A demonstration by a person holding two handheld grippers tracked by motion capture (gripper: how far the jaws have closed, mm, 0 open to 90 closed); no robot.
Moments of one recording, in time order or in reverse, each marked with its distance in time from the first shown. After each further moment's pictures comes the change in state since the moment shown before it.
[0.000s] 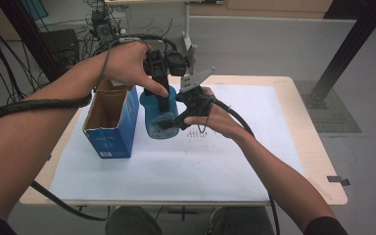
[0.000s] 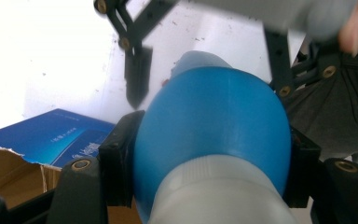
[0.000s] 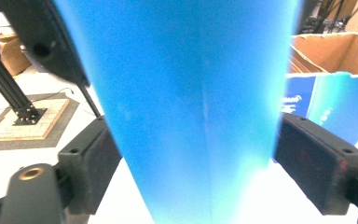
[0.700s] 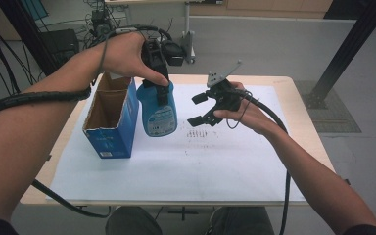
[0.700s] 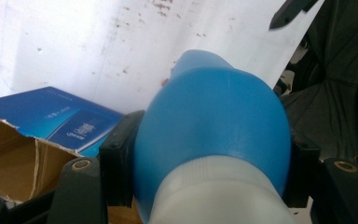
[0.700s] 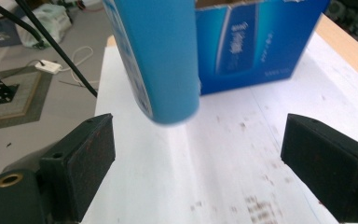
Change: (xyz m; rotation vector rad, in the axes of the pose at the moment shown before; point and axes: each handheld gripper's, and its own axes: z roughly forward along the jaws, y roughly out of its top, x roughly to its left) left arm 0.014 -0.002 -0.018 0.017 -0.045 -0.143; right arm 0.000 -0.009 -0.071 0.193 -0.135 0.087
